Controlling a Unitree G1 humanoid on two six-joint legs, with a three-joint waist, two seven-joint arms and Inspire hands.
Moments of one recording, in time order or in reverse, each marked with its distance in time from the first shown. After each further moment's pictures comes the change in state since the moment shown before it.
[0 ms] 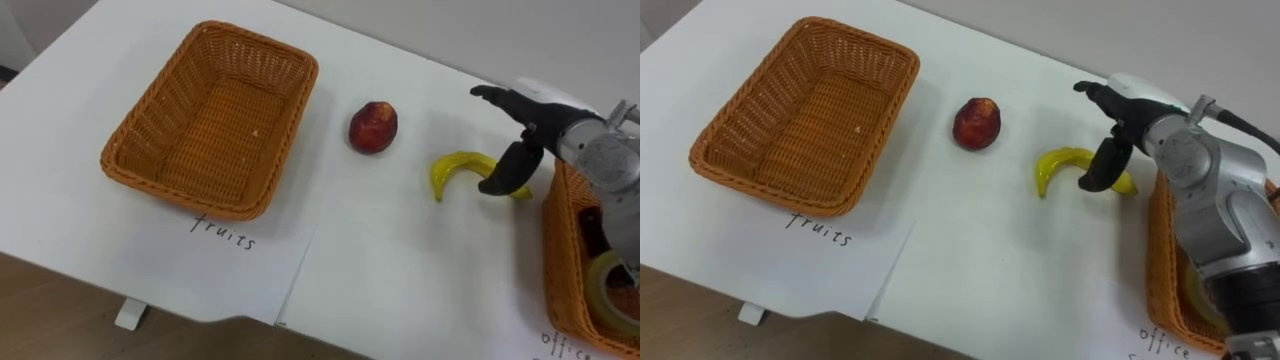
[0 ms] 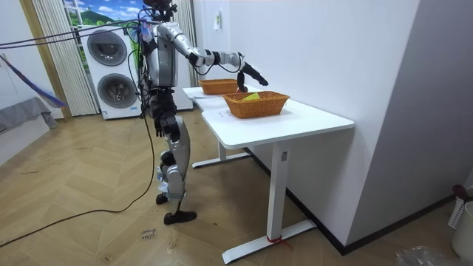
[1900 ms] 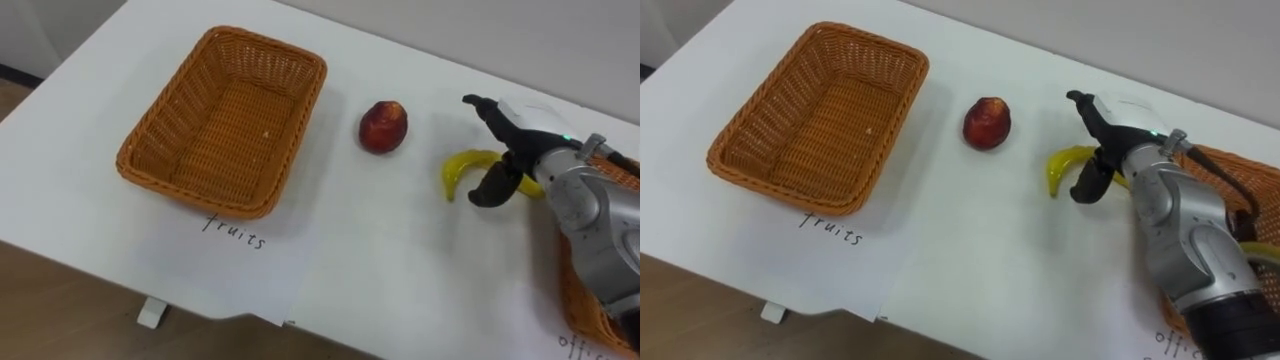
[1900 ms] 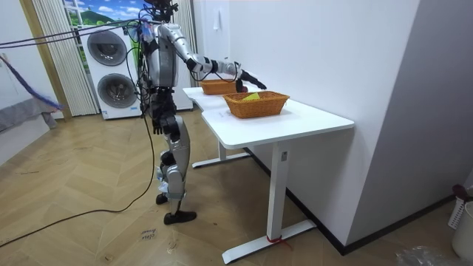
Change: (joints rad) left arm 0.005 -0.014 -0.031 -0.010 0.004 0.016 0.022; right arm 0.091 0.071 0.025 0.026 -0.077 -0.023 -0.220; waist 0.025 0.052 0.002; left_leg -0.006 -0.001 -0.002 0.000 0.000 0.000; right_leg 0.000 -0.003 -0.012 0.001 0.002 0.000
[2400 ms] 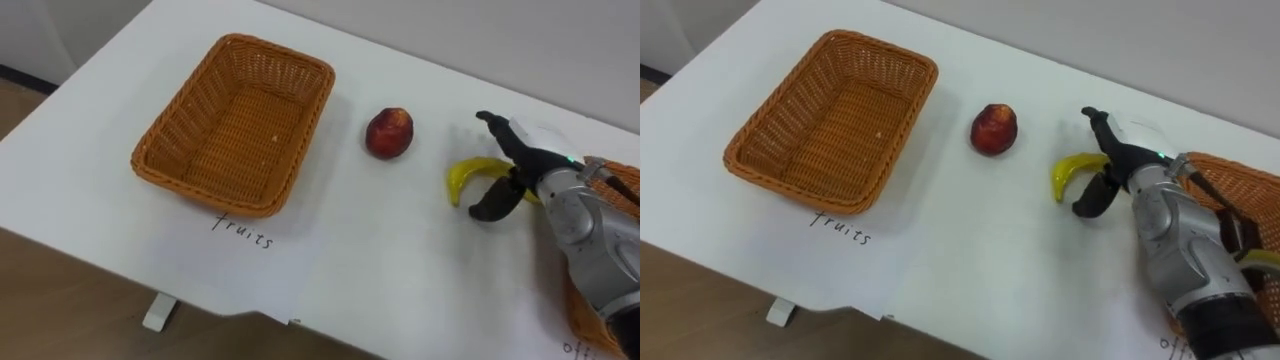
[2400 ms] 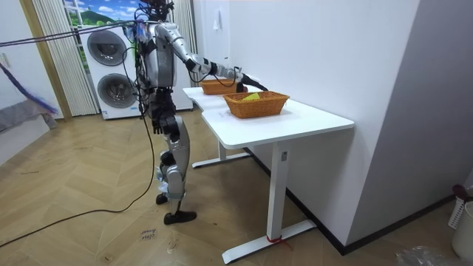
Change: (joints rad) left arm 0.015 -0.001 -0.031 -0.033 -0.025 0.001 -0.002; right arm -0.013 0.020 0.000 0.220 0.075 -0.066 -0.175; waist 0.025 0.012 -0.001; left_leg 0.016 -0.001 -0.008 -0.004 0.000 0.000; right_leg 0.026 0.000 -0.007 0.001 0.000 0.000
